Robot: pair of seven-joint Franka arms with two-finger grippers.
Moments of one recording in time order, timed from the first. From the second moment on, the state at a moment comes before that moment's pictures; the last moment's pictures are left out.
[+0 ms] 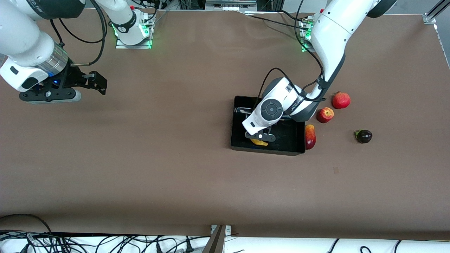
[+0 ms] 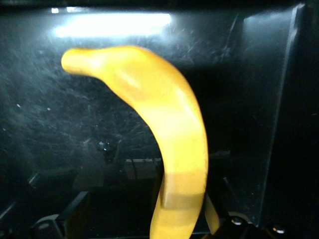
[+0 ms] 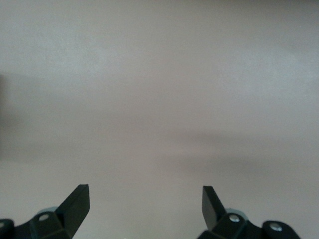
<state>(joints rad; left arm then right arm) -0.29 0.72 -0.33 -1.67 0.08 2.16 -0.52 0.21 0.06 0.01 -1.60 -0.05 1.63 0.14</state>
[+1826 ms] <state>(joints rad) 0.20 0.71 -0.28 -1.60 0.20 2.05 0.10 0.35 0.23 0.02 -1.61 0.01 1.70 0.20</state>
